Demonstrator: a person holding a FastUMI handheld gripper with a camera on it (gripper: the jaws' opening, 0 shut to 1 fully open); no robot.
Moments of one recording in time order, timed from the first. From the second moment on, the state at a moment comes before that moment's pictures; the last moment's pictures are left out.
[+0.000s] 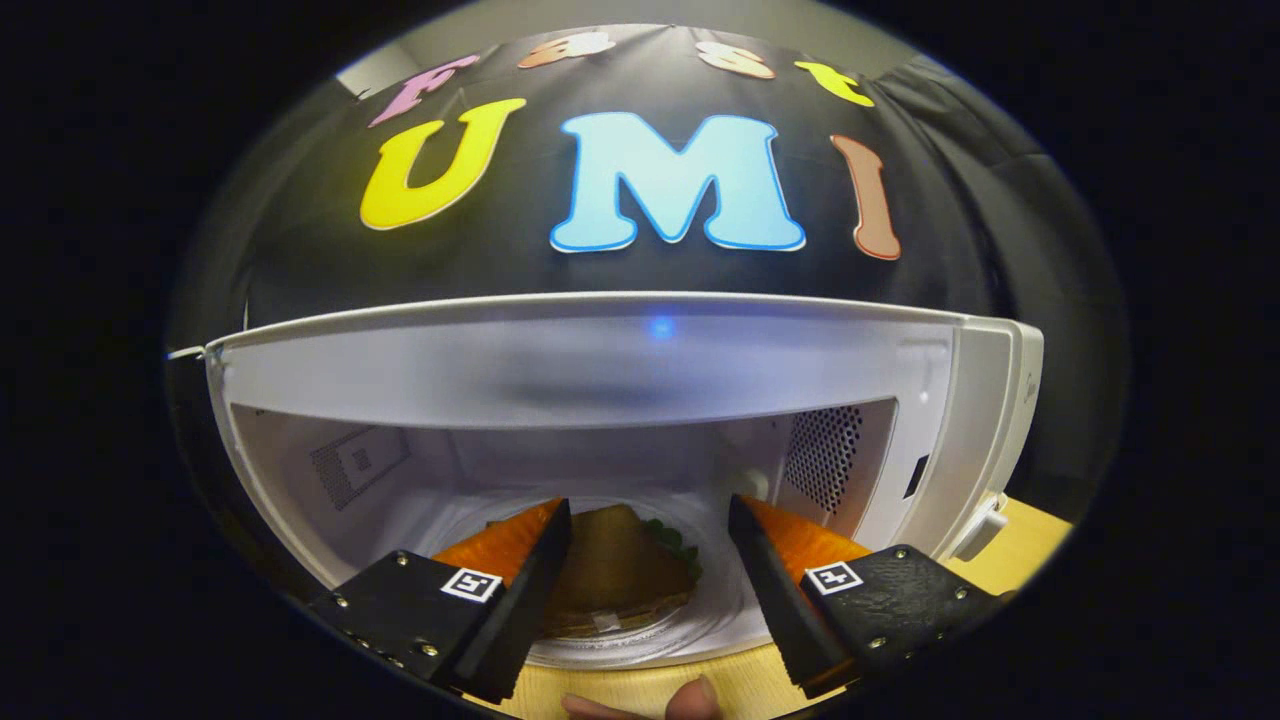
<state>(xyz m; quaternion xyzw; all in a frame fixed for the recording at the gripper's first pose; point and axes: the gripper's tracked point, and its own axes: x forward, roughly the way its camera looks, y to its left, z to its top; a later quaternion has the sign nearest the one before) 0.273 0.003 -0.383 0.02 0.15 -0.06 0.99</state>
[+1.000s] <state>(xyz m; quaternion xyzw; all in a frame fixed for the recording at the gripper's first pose) -0.081 0.138 -0.207 0.07 0.03 0.30 0.95</state>
